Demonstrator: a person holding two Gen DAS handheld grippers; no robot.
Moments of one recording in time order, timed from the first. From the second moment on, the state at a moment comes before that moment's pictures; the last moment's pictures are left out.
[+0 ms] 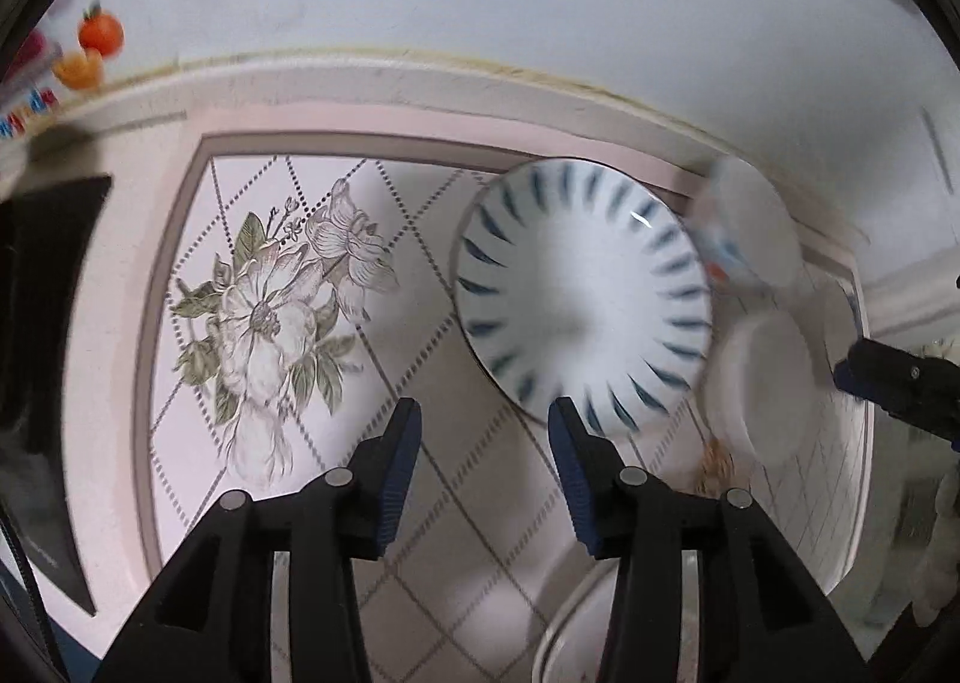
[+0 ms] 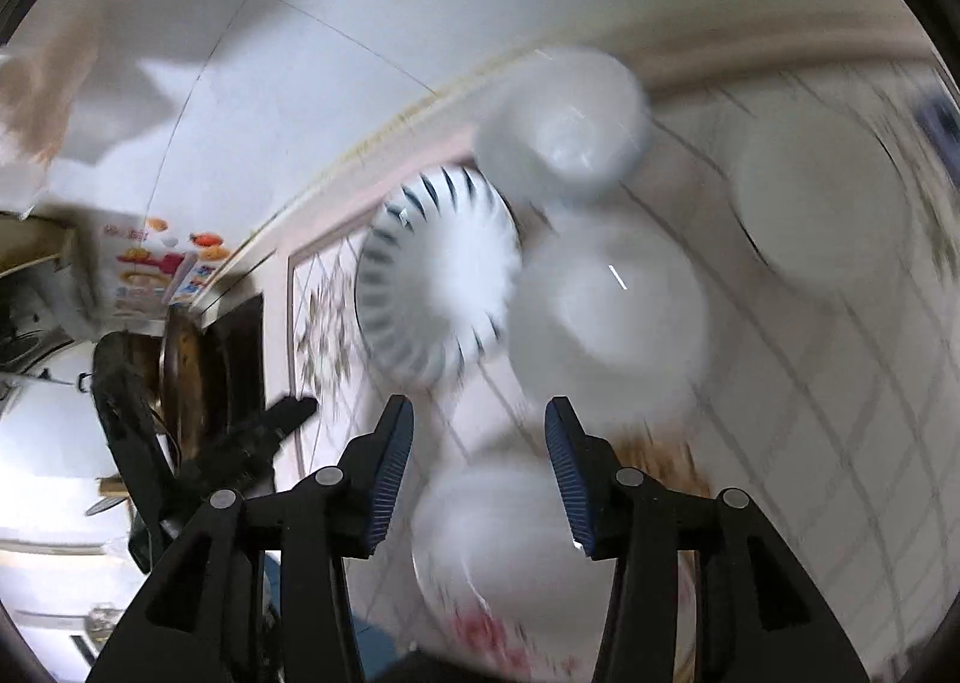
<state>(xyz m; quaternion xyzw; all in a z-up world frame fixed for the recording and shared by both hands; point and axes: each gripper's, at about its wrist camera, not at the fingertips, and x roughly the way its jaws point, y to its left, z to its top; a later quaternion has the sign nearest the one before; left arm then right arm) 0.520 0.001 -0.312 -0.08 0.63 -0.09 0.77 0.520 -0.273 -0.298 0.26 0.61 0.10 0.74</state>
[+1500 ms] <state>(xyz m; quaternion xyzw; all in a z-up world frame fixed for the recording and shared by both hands) 0.533 -0.026 -0.305 -0.04 0.61 -0.11 0.79 0.590 -0.231 -0.353 0.10 0.68 0.08 0.72</state>
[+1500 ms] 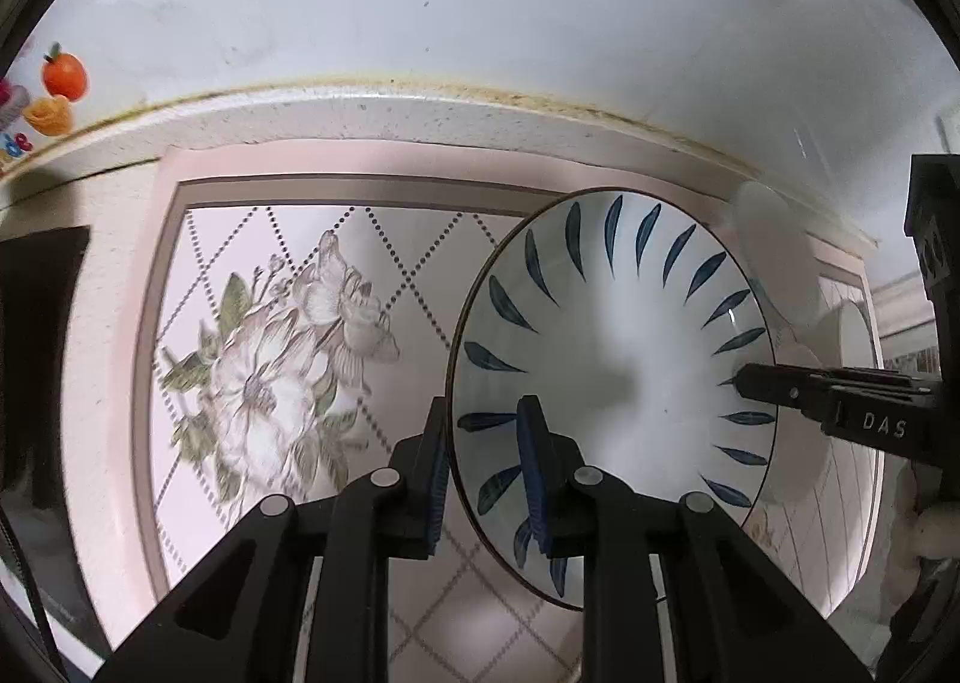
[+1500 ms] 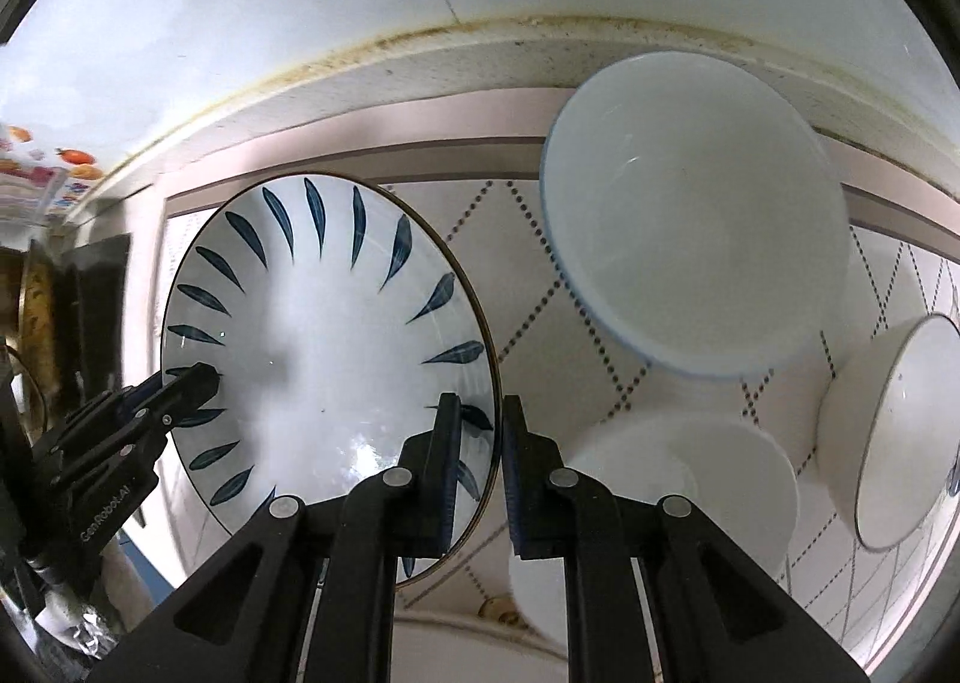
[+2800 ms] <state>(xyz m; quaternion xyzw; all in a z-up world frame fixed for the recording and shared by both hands) 0.355 -0.082 -0.335 0.00 0.64 -0.13 0.76 0.336 -0.298 -0.371 0.13 0.70 0.10 0.70</state>
